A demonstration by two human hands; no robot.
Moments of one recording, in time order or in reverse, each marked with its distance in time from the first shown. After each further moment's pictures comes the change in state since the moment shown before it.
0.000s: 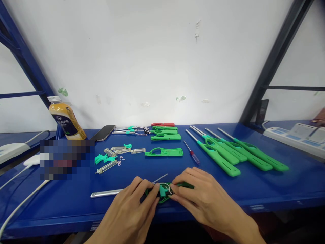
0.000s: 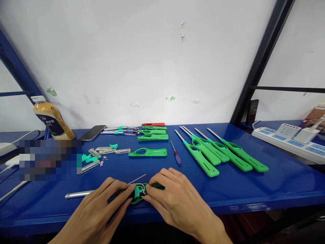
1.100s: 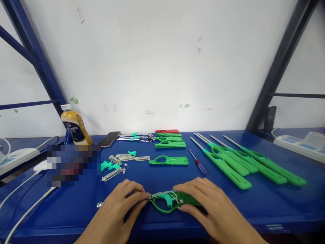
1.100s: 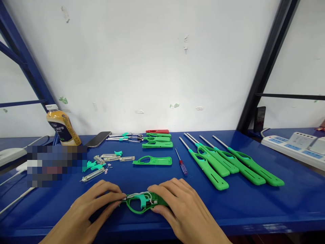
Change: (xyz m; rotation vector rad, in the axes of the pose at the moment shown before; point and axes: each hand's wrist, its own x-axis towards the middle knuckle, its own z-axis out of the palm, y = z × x) left_hand -0.011 -0.032 -0.015 -0.262 0.008 -0.264; right_hand -0.010 0.002 0.007 0.041 -0.023 0.228
